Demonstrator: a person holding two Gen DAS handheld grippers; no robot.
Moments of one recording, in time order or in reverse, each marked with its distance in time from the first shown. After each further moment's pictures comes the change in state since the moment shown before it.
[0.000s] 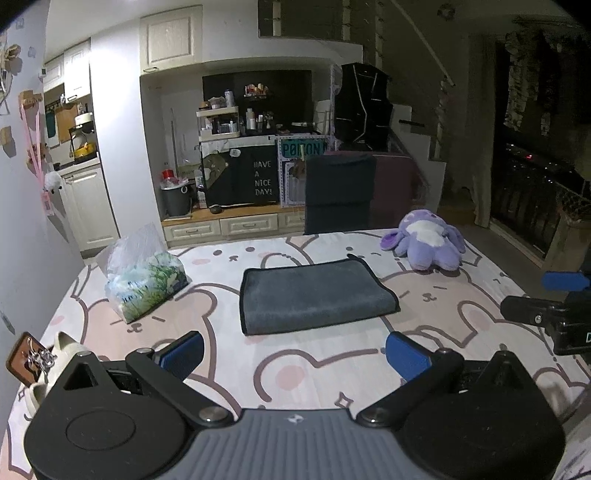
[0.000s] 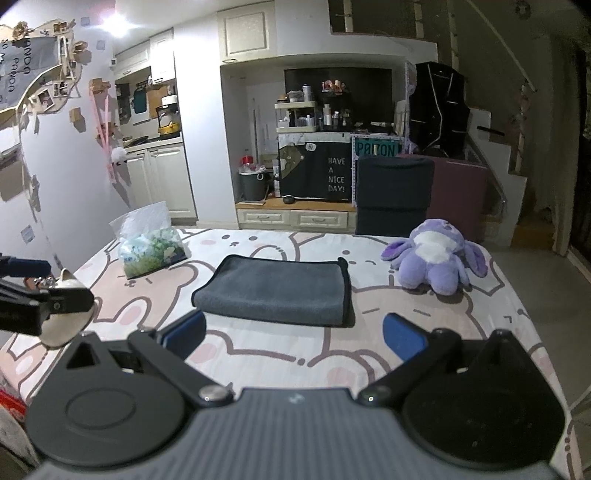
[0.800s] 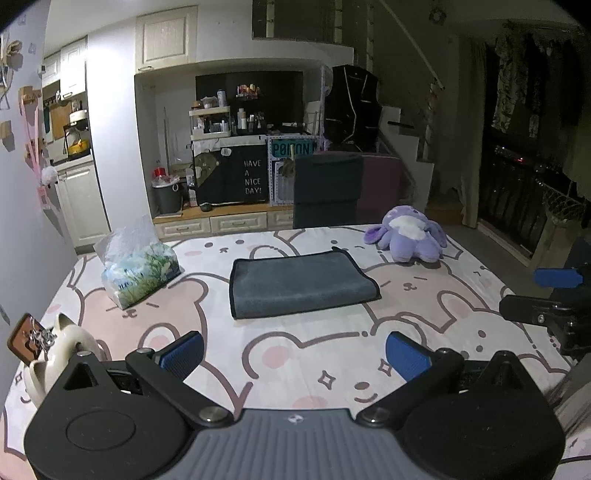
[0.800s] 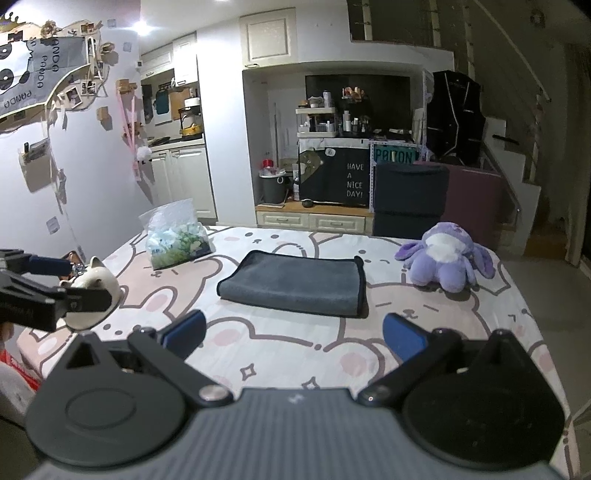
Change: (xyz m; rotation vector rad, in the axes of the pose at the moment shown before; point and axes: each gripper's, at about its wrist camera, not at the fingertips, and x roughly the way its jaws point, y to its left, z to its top) left arm -0.033 -0.005 -0.023 -0.011 0.001 -0.039; right arm -0.036 0.007 -0.014 -0.027 -0.012 0.057
